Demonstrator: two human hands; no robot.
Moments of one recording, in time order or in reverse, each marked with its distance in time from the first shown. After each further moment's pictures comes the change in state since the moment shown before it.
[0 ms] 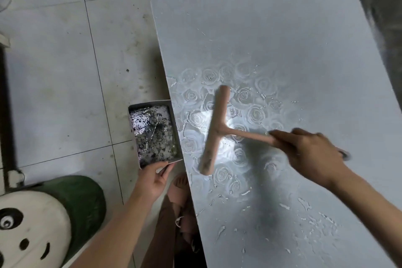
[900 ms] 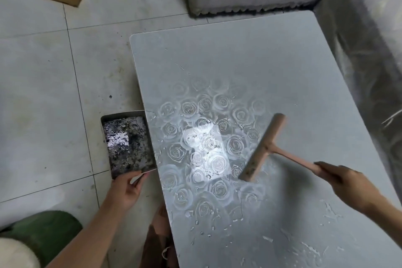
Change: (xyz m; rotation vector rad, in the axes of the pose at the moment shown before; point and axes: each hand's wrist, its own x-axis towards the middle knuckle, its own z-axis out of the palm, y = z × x) left_hand 0.020 0.047 0.052 0.052 0.001 -0.005; right_hand -0.023 0.138 -0.020 0.059 -0.205 0.474
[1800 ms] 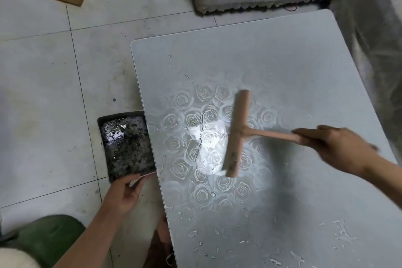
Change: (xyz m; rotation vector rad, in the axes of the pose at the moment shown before) left_hand 0.007 0.022 0.027 -0.015 -0.042 0.044; right_hand 0.084 -0.084 -0.065 -0.128 0.137 -0.428
